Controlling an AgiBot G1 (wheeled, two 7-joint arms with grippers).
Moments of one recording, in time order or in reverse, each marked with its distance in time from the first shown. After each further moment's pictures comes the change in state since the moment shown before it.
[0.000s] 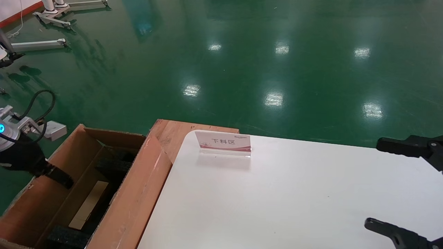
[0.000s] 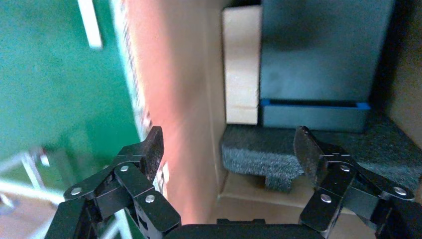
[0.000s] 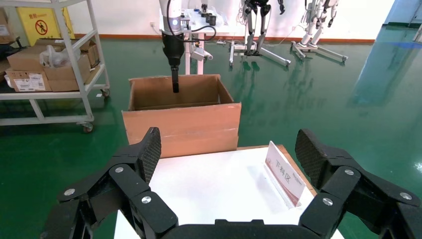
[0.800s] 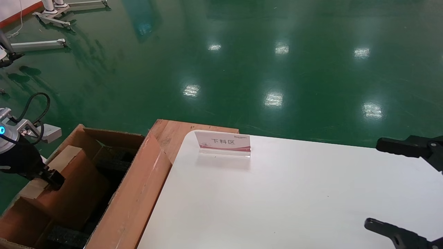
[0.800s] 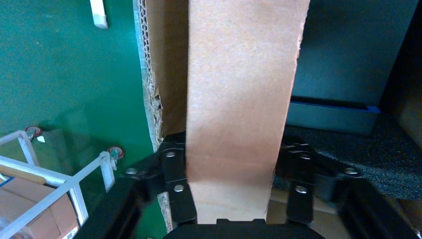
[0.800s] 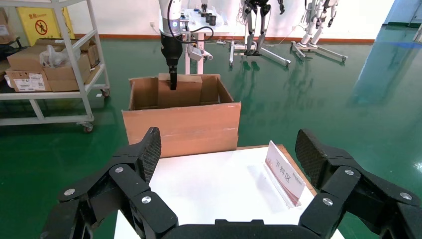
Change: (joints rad) left arm 0.066 0.036 0.031 0.074 0.023 0.006 -0.103; right arm 0.000 0.000 0.000 0.000 0.000 0.000 0.000
